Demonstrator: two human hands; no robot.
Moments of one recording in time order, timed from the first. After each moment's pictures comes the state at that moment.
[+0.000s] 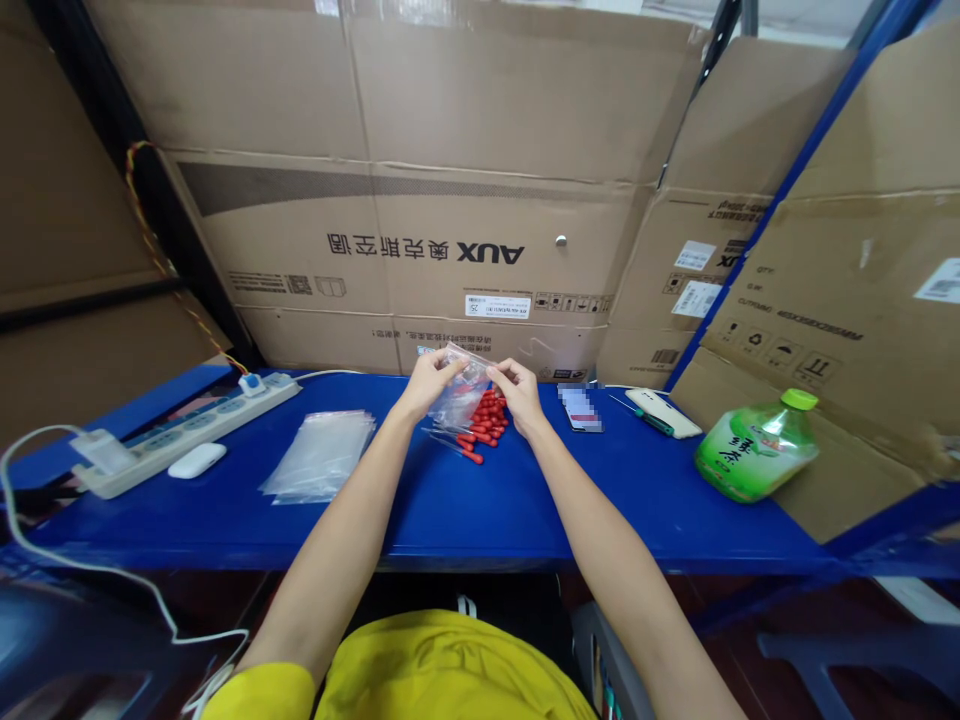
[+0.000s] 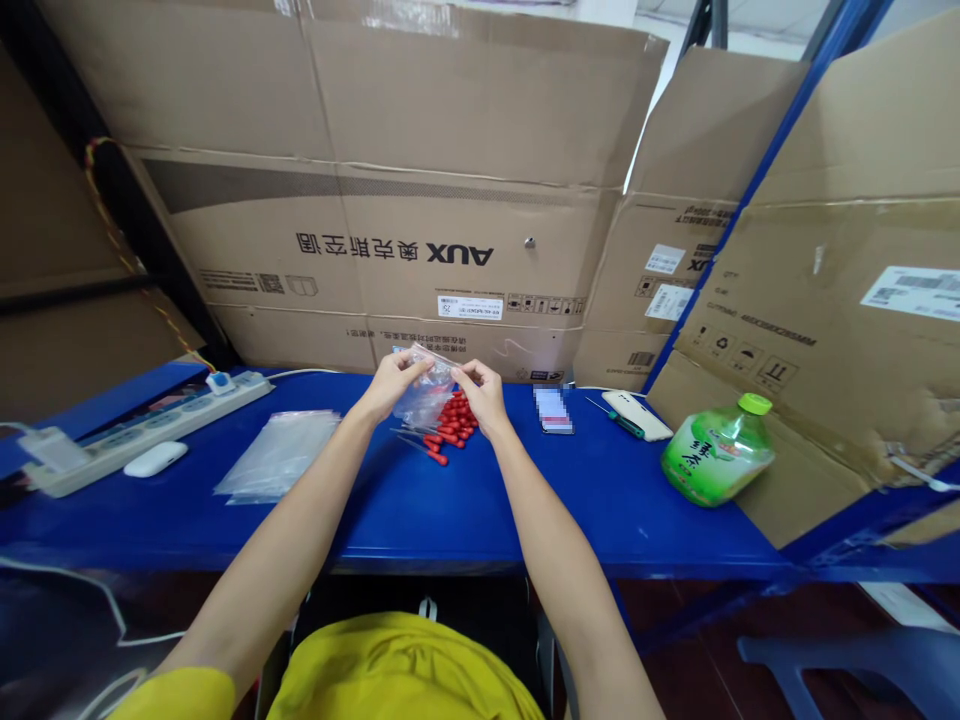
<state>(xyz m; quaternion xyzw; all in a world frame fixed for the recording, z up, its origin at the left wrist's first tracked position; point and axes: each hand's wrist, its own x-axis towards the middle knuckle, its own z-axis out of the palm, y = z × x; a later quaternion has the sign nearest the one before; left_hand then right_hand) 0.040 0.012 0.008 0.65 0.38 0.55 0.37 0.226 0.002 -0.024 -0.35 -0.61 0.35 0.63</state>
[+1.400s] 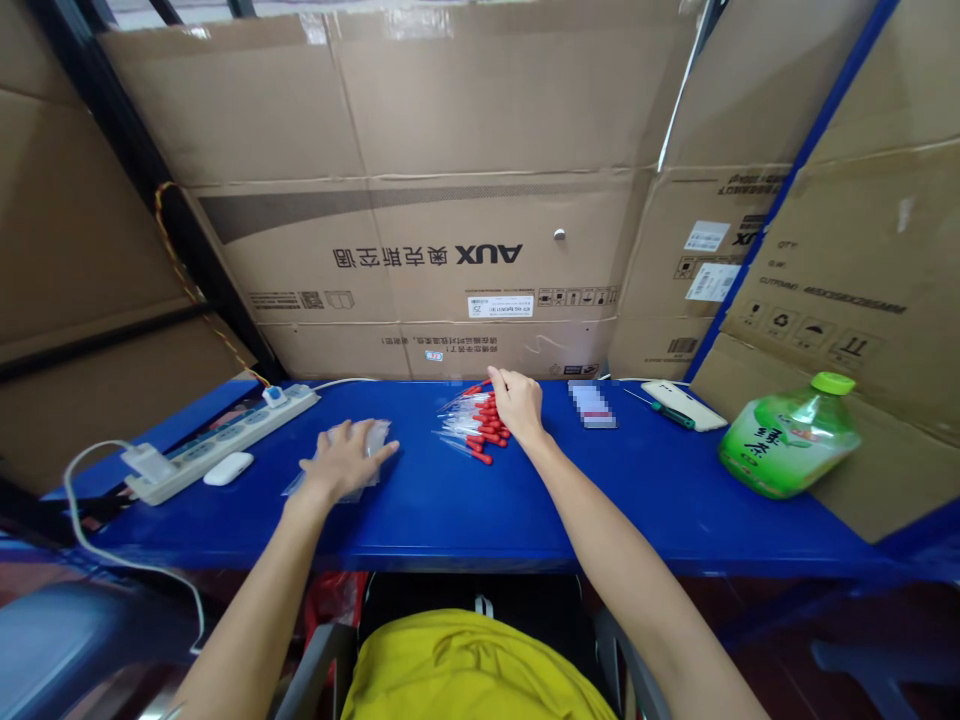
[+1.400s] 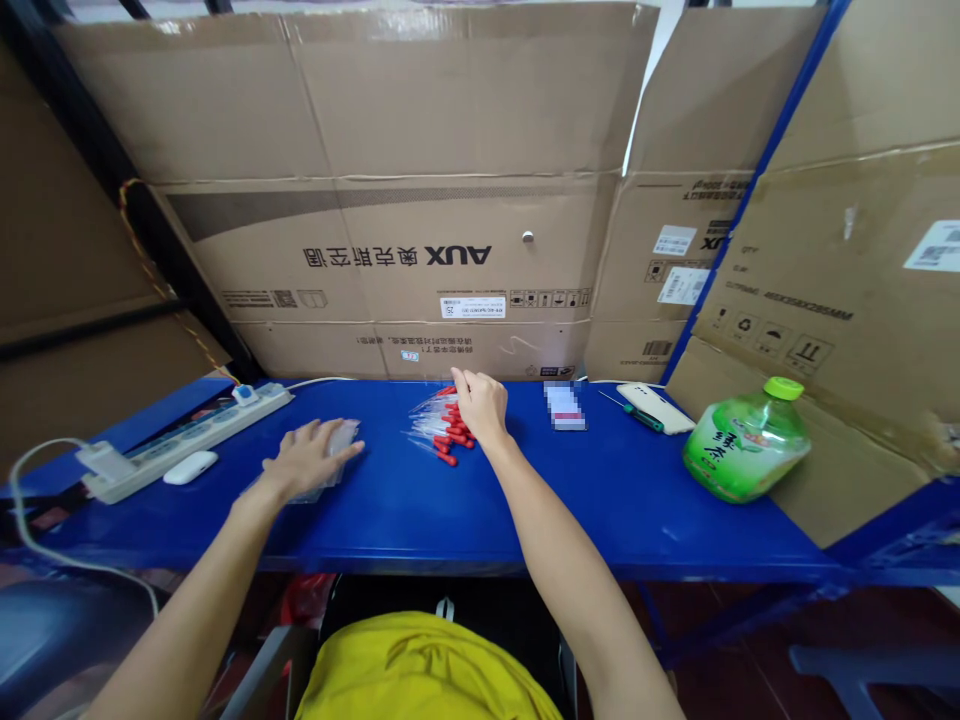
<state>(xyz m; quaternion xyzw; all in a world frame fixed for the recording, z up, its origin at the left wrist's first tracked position) -0.080 -0.101 -0.015 0.61 0.78 0.11 0.06 0.216 -0.018 -0.025 -0.48 -0.69 0.01 0.54</state>
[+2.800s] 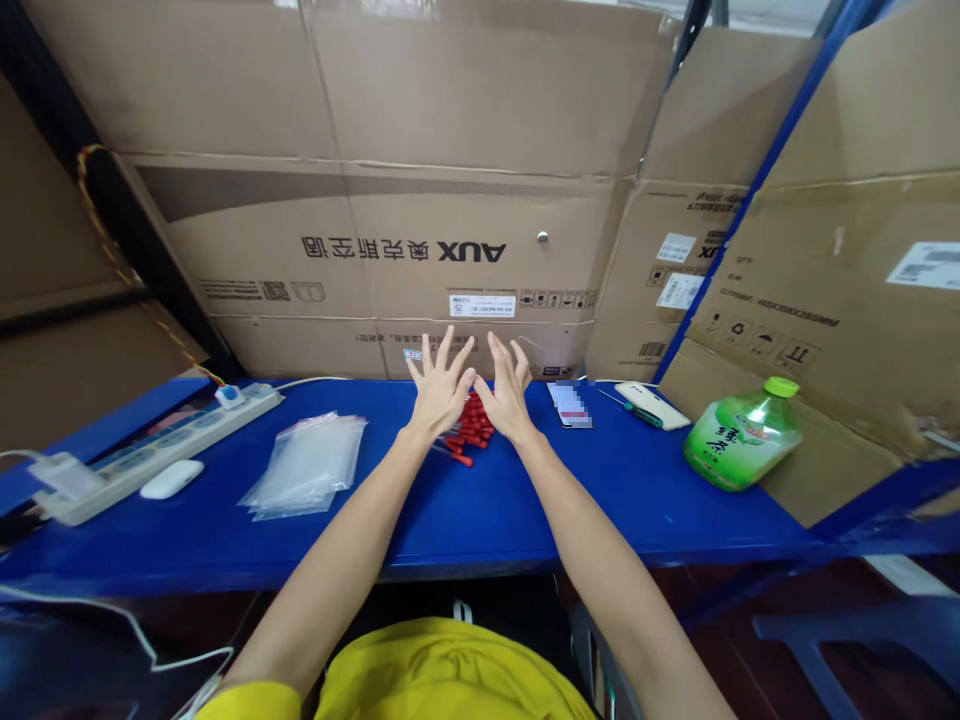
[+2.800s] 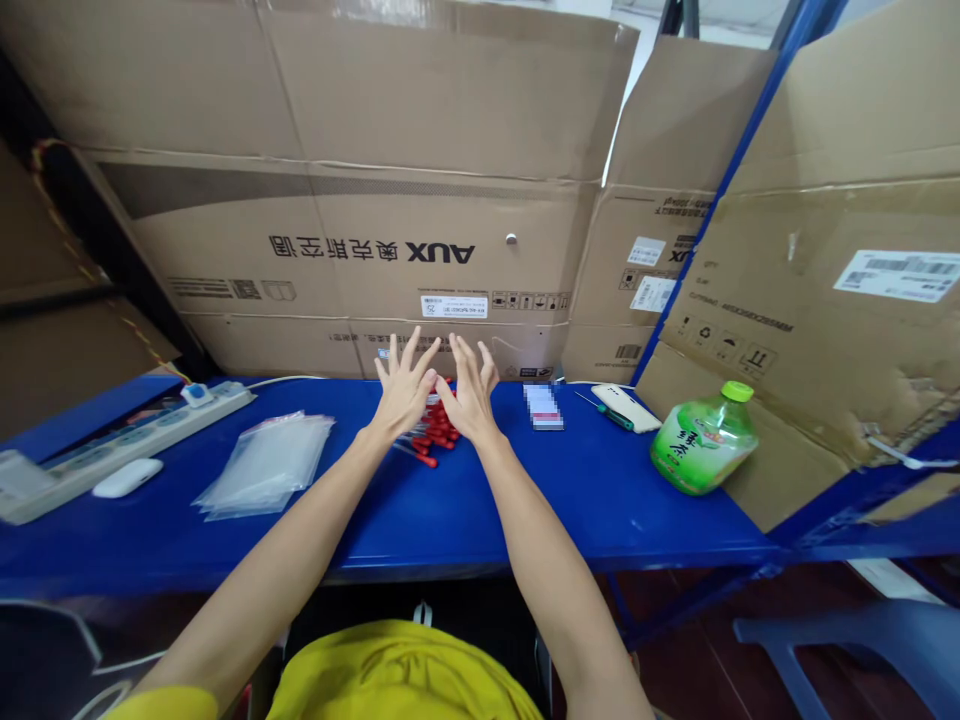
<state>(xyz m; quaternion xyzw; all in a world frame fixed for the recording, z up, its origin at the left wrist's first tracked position) 0.074 -0.012 -0.004 0.79 0.47 0.39 -0.03 0.233 -0.020 -0.020 -0.46 -0.73 -0.07 0.49</state>
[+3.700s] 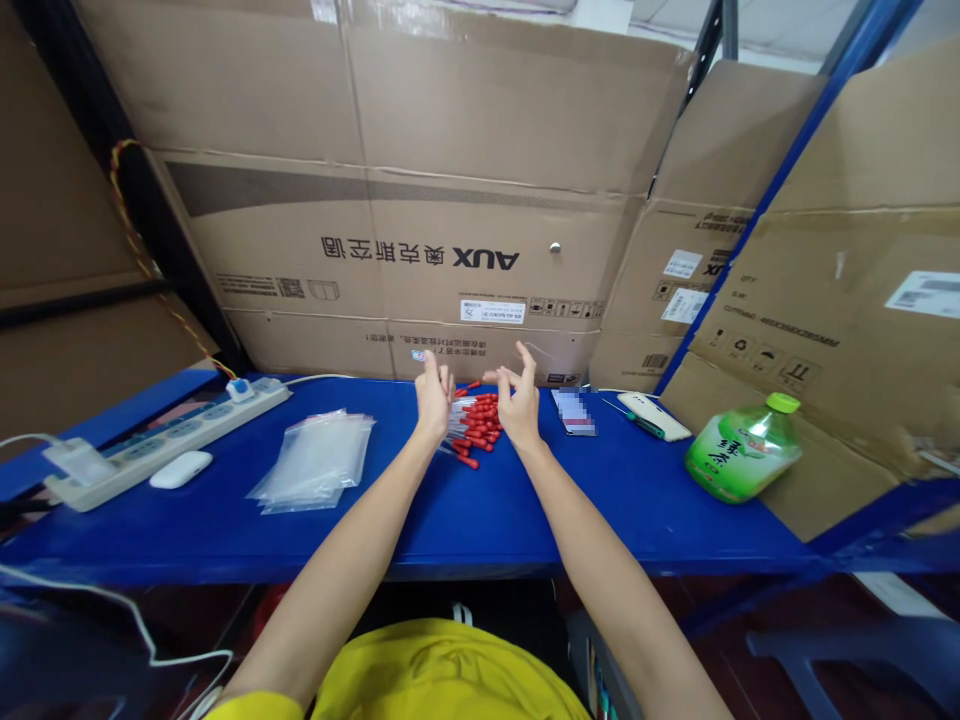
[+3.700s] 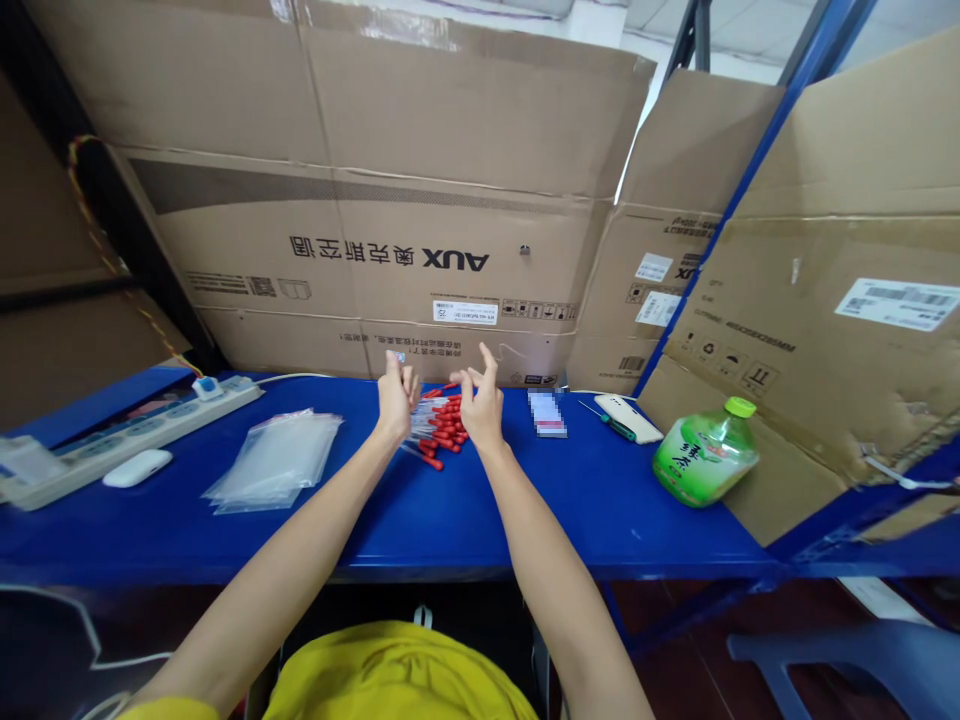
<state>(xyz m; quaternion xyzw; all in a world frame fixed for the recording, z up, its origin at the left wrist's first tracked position) 0.079 -0.011 -0.004 0.47 0.34 0.69 0.43 0.223 -0.020 -0.025 -0.39 -0.66 0.10 0.63</state>
